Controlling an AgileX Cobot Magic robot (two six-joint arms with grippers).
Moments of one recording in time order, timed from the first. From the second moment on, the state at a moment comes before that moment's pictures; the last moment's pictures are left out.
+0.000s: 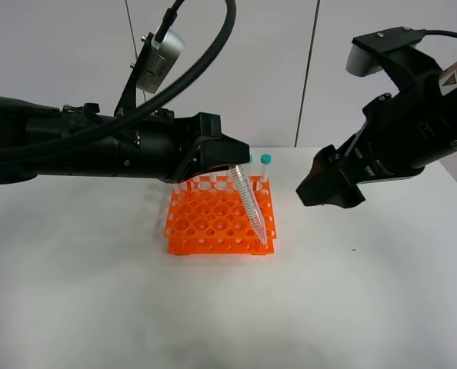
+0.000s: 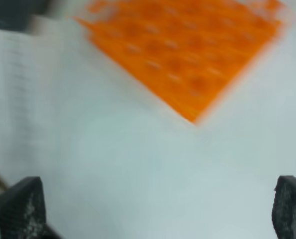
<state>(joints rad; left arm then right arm) -0.57 1.44 -0.87 -1.66 0.39 1.12 0.50 1.24 -1.10 0.08 0.96 -0.13</state>
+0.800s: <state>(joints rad) -0.57 1.44 -0.87 -1.66 0.39 1.12 0.07 1.39 -1.10 0.07 1.18 -0.08</state>
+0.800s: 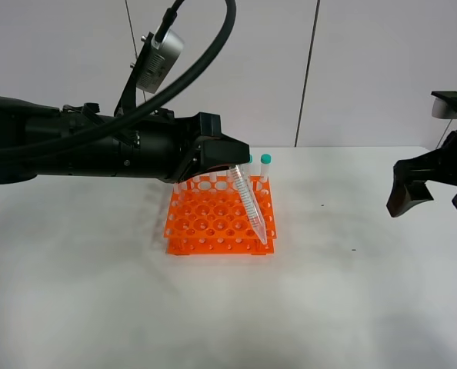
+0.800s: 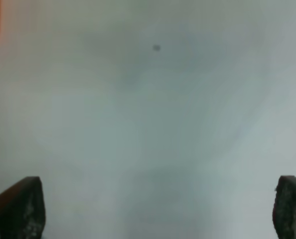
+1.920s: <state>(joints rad) -0.57 1.44 -0.87 -1.66 0.39 1.12 0.07 0.30 -0.50 0.07 1.03 -0.07</state>
